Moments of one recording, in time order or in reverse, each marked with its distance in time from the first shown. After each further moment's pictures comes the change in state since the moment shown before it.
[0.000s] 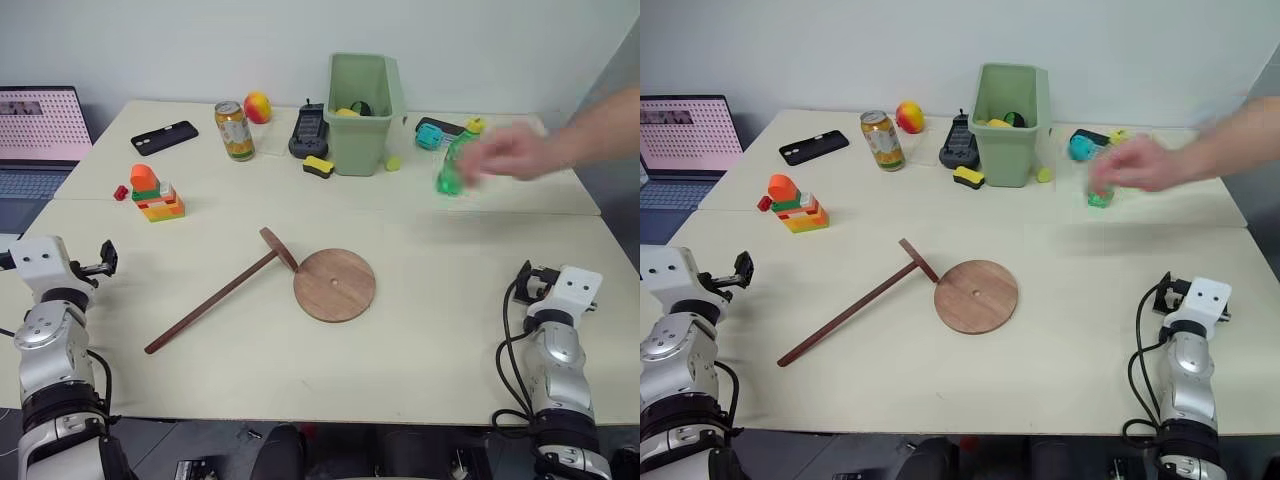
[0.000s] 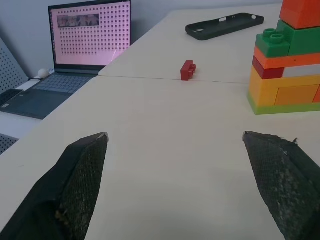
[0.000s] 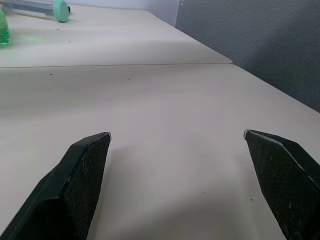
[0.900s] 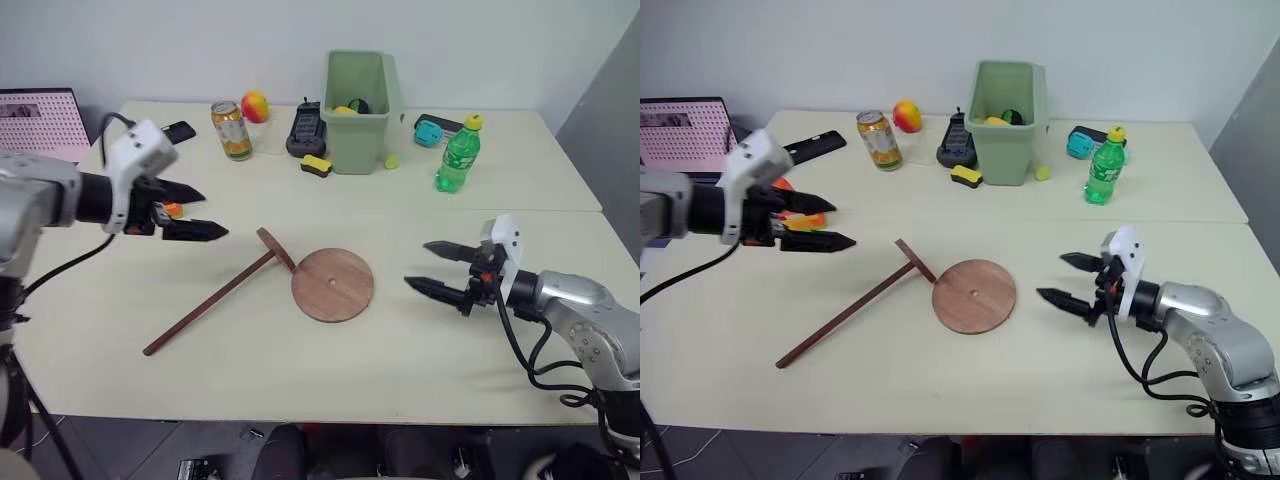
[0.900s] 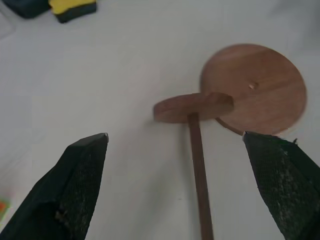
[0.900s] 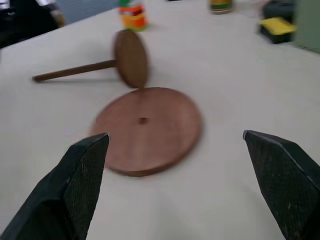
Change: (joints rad) left arm -0.570 0.455 -0.803 -0.460 -0.110 0.914 -1.037; right arm -0.090 -0.450 0.385 -0.665 0.581 0.753 0.979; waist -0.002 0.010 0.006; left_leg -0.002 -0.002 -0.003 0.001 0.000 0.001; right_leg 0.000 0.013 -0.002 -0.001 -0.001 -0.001
